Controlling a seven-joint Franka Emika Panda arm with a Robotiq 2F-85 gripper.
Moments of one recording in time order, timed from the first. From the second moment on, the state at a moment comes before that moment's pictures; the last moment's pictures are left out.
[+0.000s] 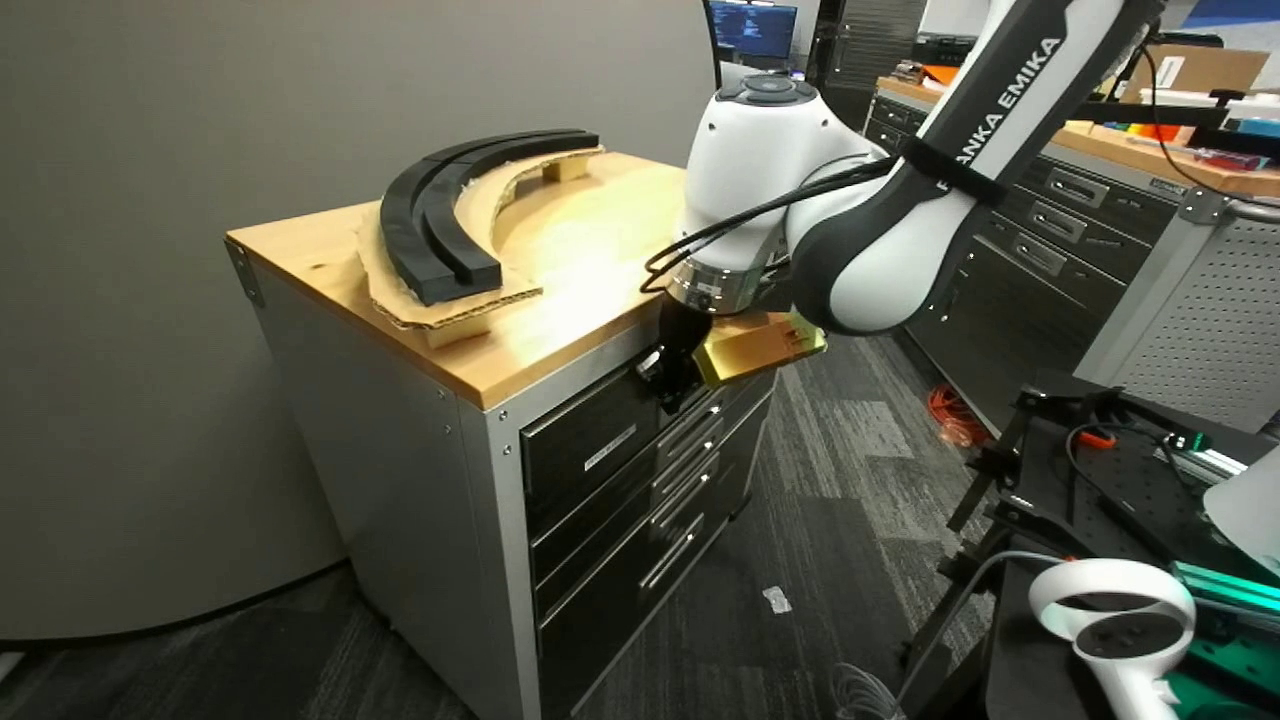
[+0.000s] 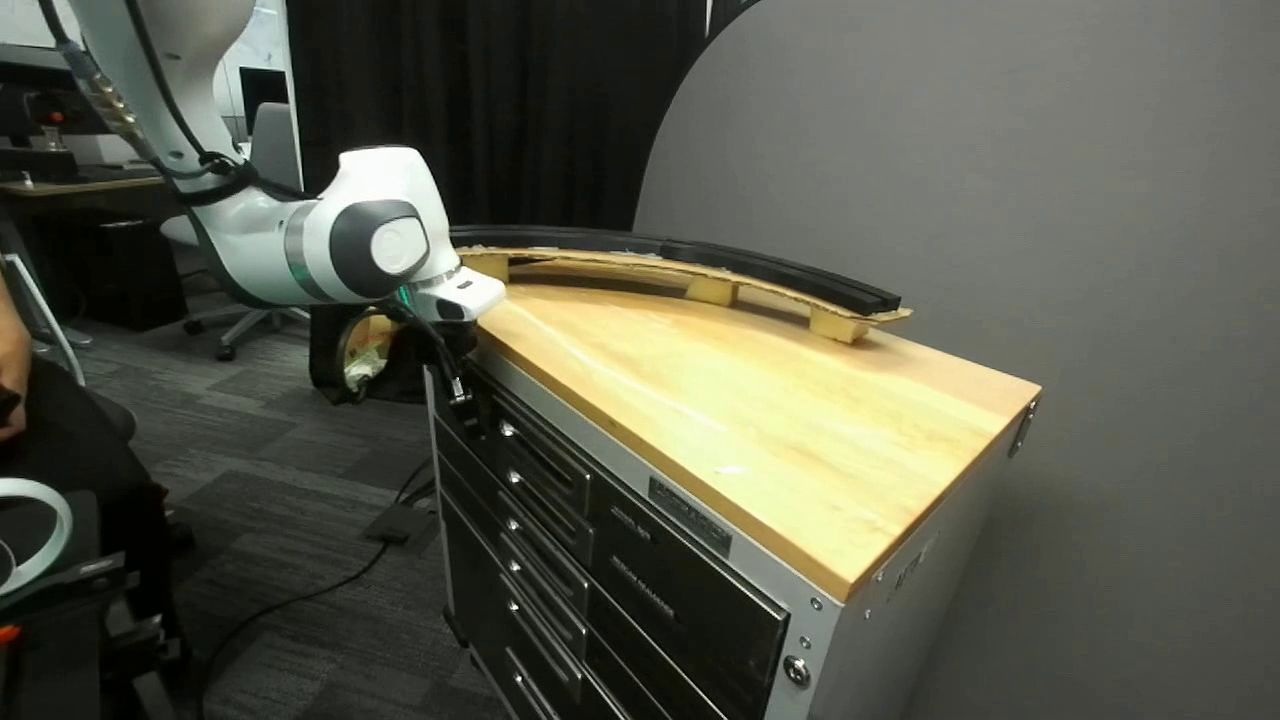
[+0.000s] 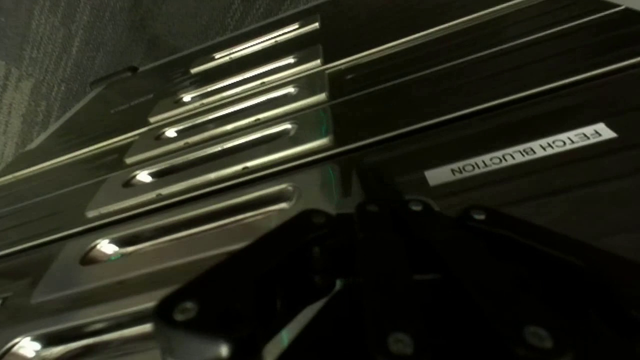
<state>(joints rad) 0.60 0.58 -0.23 -2.19 -0.22 2.91 0.93</state>
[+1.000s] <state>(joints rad) 0.35 0.06 0.07 -2.17 -0.14 2.06 0.20</state>
